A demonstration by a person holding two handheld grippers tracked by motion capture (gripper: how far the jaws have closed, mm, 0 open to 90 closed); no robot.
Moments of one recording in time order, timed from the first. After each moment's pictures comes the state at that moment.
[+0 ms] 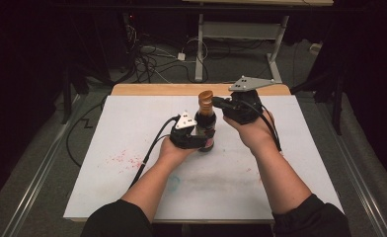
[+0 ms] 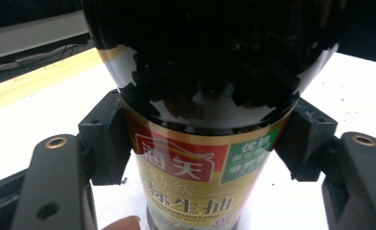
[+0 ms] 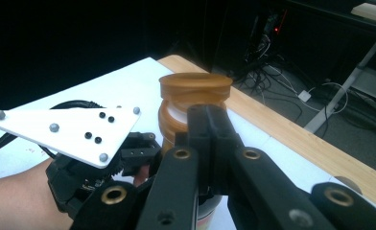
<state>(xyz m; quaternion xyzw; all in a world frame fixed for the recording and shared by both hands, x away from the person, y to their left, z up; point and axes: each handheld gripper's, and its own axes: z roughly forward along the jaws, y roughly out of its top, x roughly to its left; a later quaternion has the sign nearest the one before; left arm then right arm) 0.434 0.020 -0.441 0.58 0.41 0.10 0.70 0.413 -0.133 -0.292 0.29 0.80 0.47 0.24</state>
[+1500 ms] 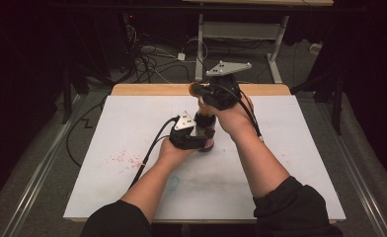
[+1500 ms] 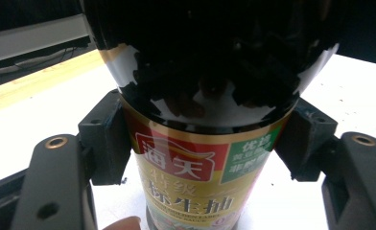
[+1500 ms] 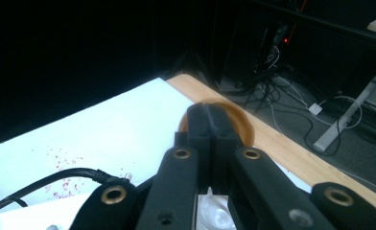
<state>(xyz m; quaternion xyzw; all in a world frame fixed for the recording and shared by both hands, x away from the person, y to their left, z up) 0.432 0.021 -0.442 0.57 0.41 0.10 0.70 0.438 -0.086 -0.275 0.27 0.80 0.49 0.23</state>
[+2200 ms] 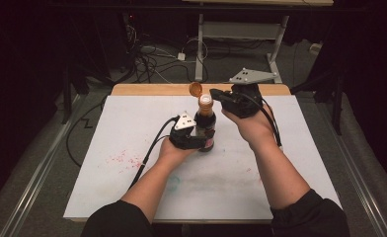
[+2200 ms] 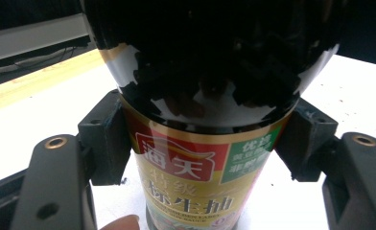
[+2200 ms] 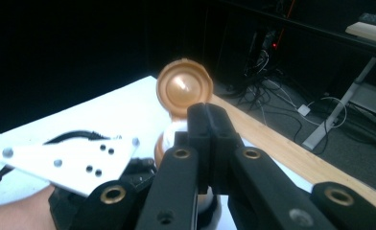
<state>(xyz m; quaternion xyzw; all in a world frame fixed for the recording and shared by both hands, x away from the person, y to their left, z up) 0.433 0.021 -0.442 0.57 0.41 0.10 0.70 0.415 -0.133 -0.279 0.28 0.78 0.50 0.24</state>
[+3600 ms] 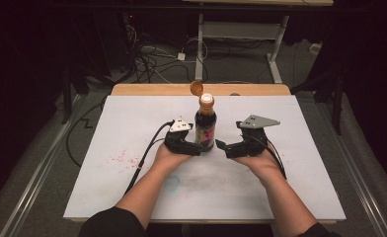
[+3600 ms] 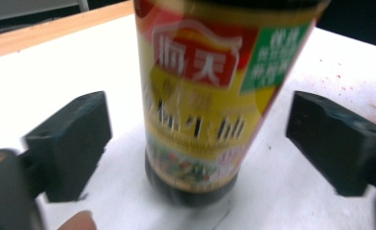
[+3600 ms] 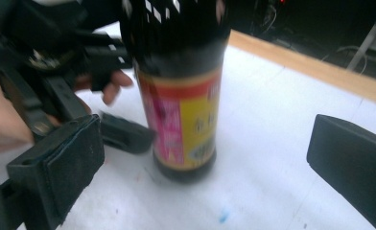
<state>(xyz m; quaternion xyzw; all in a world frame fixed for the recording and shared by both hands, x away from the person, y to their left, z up) 0.427 0.040 -0.459 0.59 0.45 0.06 0.67 0.402 -0.175 -0.403 0.32 0.79 0.47 0.20</state>
